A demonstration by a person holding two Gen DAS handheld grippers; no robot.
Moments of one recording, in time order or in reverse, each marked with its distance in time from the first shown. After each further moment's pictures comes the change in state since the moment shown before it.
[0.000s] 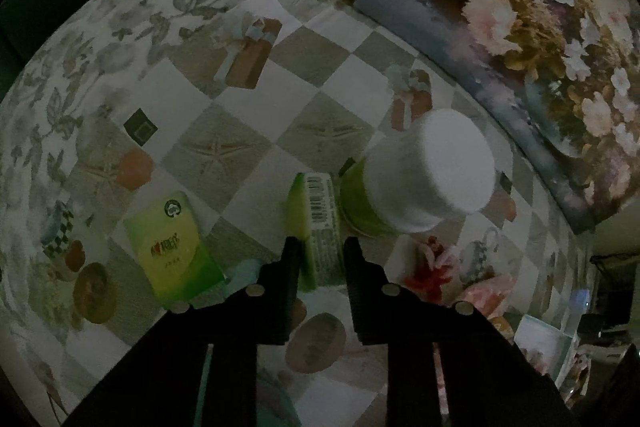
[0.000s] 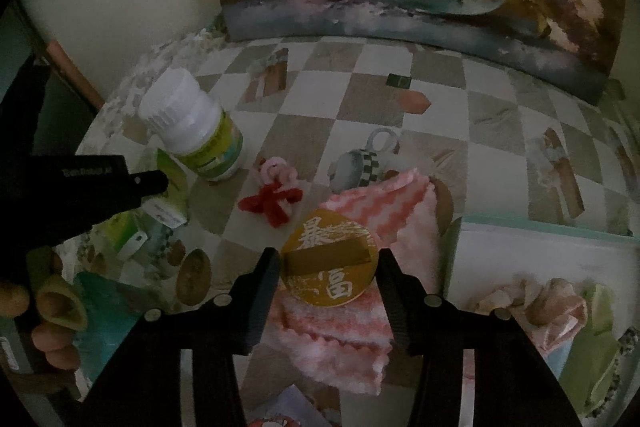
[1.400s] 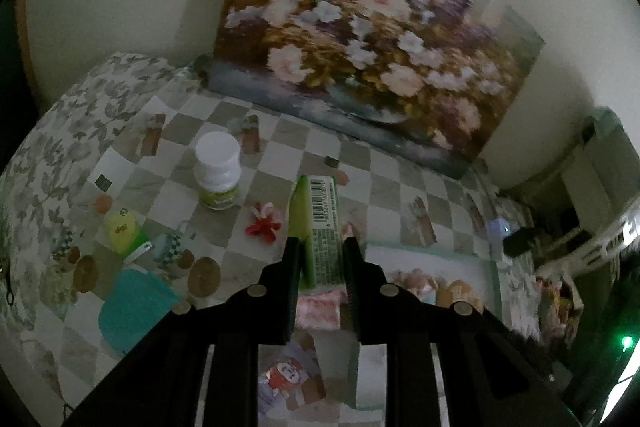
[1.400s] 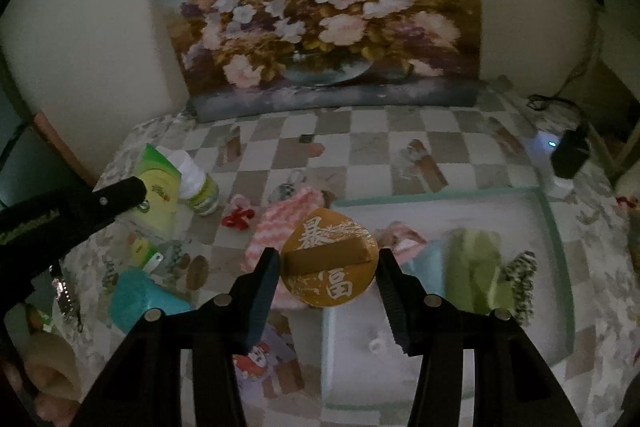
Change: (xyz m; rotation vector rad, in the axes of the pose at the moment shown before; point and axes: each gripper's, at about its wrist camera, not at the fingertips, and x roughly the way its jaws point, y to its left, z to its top) left arm -0.147 -0.101 -0.113 0.320 -0.232 -0.212; right arm -0.152 -0.052 -0.057 0.165 -0.203 -0.123
